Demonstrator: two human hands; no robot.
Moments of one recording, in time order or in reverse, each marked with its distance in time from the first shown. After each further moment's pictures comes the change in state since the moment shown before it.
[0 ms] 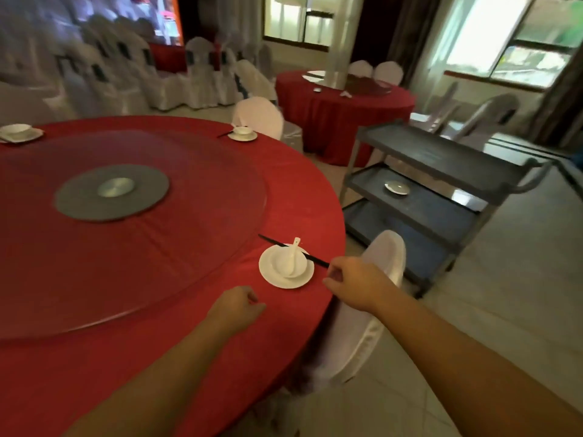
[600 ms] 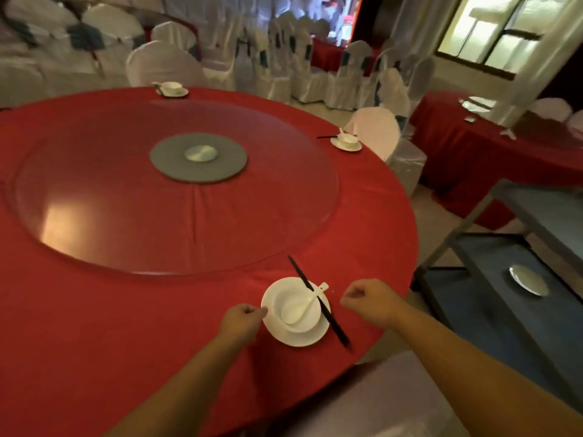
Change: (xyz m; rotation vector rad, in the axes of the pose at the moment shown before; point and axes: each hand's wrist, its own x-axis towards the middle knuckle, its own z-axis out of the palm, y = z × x) left_hand 0.114 0.059 0.083 -0.943 0.412 -0.693; right_hand 0.262 0.109 0.013 0.141 -0.406 -0.270
